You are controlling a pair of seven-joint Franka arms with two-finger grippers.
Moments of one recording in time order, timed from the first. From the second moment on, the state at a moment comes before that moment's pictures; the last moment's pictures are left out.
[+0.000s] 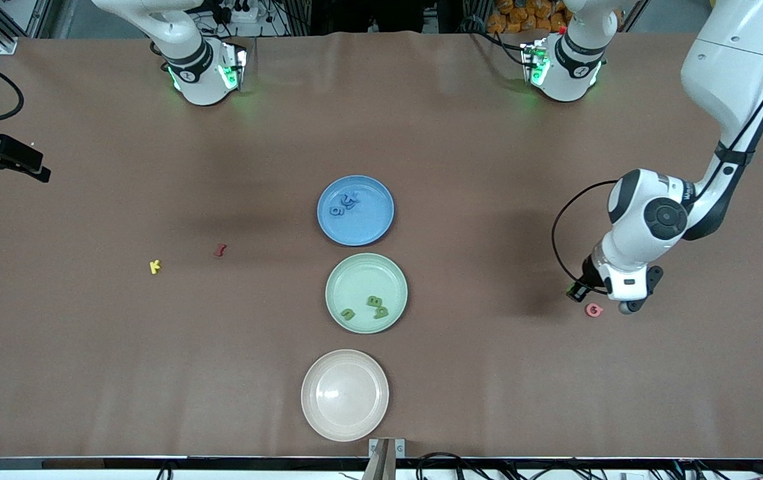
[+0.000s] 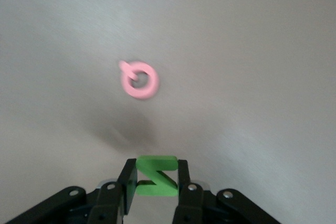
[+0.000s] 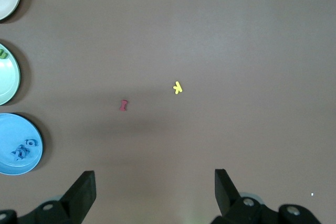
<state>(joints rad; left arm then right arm) 0.28 0.54 -0.42 -1.98 0.36 2.59 -1.18 0.05 0.02 -0.12 -1.53 0.01 1.50 -0.02</state>
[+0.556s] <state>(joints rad) 0.07 0.60 -0.43 -1.81 0.26 2.59 -1.38 0.06 0.02 -0.12 -1.53 0.01 1.50 -0.02</state>
